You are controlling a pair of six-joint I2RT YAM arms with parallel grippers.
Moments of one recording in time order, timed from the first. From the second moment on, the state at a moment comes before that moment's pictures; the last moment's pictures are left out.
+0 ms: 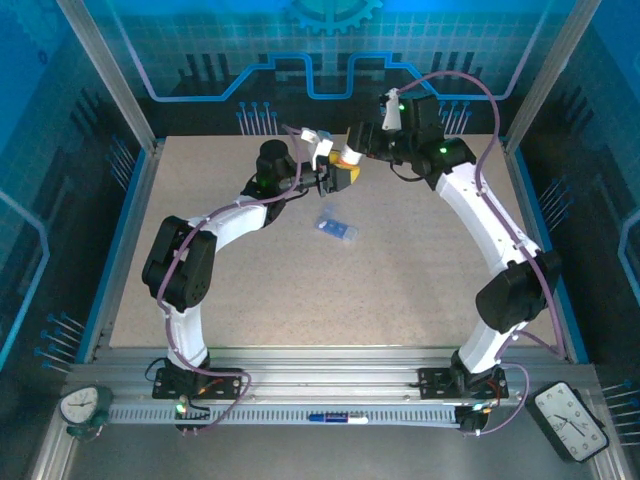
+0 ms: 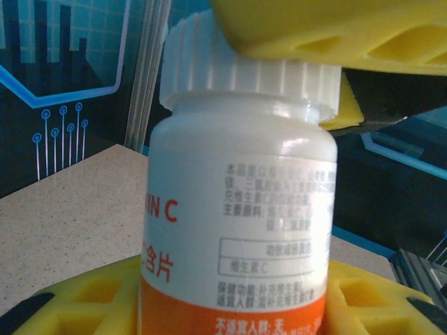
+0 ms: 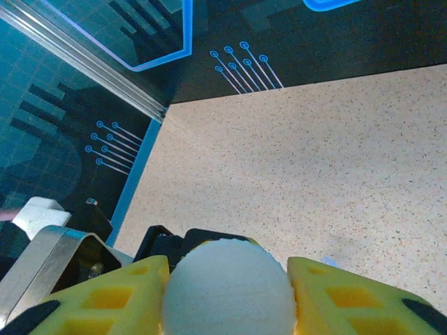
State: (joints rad) left arm -0.40 1.92 1.34 0.61 0.80 -0.30; right arm 0.37 1.71 1.81 -0.61 -0.31 0.53
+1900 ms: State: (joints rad) left arm -0.40 1.92 1.34 0.65 0.83 -0.37; right arm 0.28 1.86 2.07 -0.86 -0.62 0.21
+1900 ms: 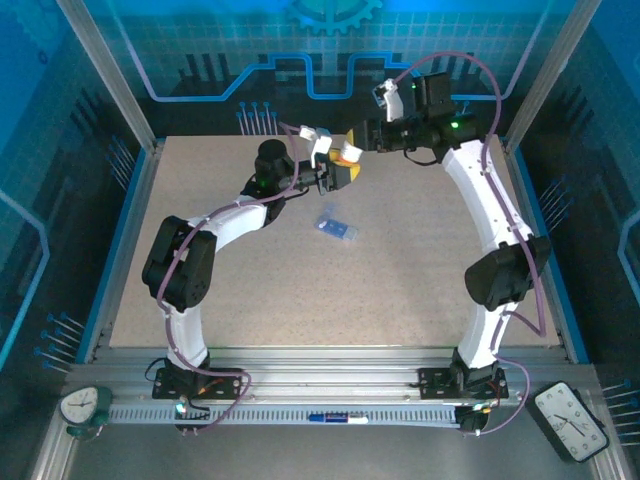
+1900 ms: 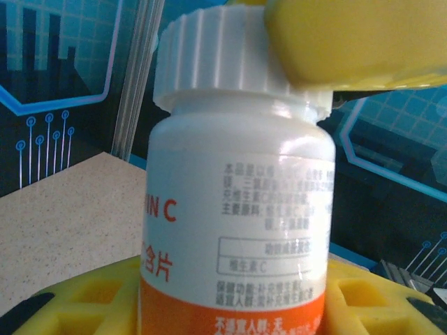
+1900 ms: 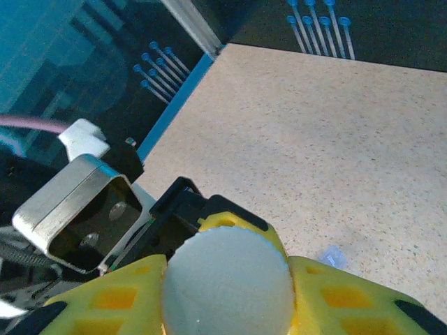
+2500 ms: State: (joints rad) left arm -0.41 1.92 1.34 0.62 0.75 -0.27; right arm 0.37 1.70 1.81 -0.68 -0.35 0.47
